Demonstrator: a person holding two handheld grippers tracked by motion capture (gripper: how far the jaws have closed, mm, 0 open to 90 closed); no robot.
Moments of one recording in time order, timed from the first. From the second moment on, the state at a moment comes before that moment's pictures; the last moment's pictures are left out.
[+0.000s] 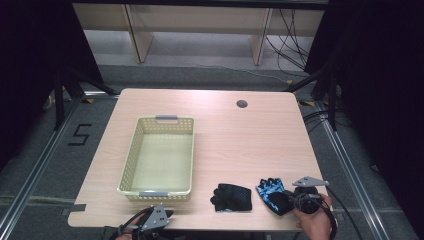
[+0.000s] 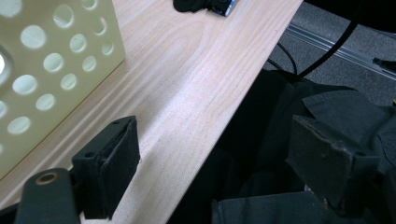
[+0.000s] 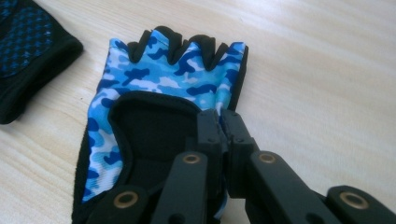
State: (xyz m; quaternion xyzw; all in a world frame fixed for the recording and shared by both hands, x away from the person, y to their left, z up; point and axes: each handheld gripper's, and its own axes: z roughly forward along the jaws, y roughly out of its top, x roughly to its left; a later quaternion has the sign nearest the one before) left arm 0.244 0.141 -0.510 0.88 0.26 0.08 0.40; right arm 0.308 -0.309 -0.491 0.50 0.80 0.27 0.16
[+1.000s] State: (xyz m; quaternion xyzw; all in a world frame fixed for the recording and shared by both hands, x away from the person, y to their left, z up) left arm 0.250 0.102 -0.493 0.86 0.24 0.10 0.43; right arm 0.329 -0.236 -0.424 0.21 0.88 0.40 0.14
